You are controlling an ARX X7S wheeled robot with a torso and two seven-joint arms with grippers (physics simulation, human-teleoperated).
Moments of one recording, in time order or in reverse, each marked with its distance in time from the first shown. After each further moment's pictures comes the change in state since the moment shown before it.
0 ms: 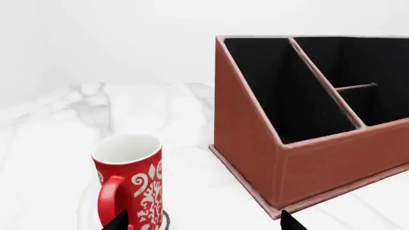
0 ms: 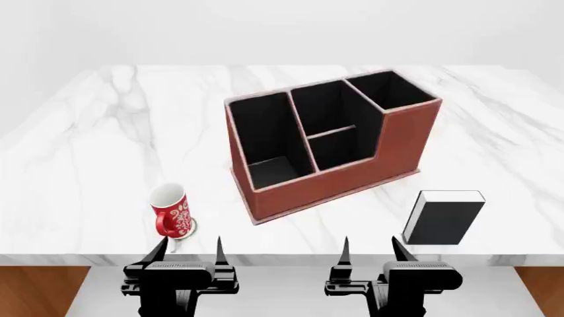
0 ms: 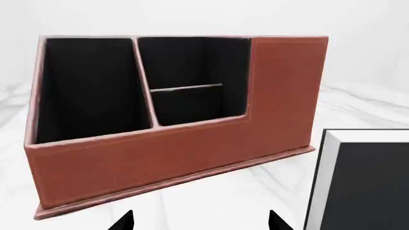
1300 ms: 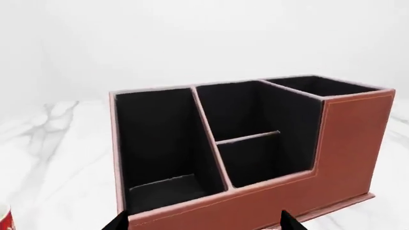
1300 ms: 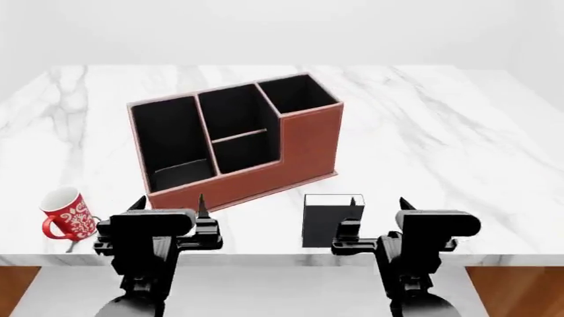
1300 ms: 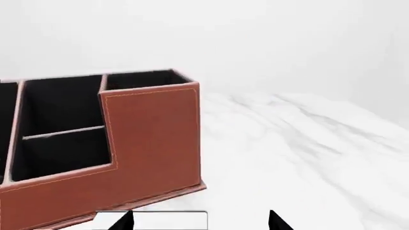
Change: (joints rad) left arm -0.148 -0.147 0.057 0.346 -0.151 -0.471 -0.148; right arm 0.160 0.137 -0.078 -0.308 0.182 0.460 0.124
